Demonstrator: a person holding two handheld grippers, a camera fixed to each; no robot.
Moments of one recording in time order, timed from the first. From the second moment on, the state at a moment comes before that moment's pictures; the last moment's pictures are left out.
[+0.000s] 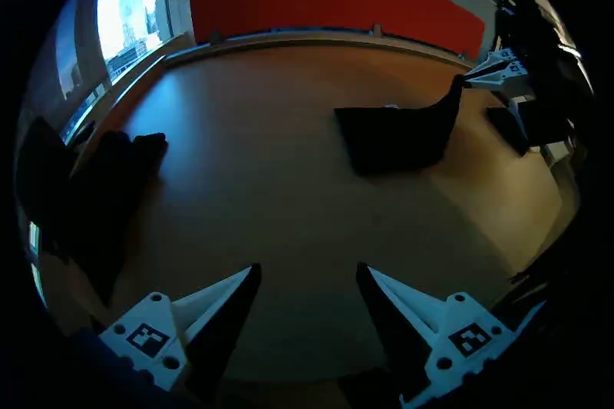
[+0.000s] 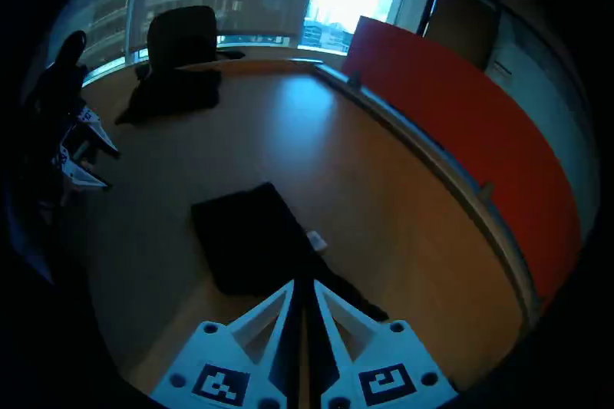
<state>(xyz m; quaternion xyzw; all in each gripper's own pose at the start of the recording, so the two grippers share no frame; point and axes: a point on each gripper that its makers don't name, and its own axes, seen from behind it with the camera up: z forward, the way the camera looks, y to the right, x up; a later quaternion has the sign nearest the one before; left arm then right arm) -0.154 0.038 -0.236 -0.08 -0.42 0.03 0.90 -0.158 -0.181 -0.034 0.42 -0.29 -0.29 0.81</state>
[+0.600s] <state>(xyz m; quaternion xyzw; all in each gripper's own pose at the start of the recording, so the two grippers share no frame) -0.150 0.021 -0.255 -0.04 -0.41 0.01 0.91 -0.198 -0.294 -0.050 0.52 -0.29 -0.31 0.74</state>
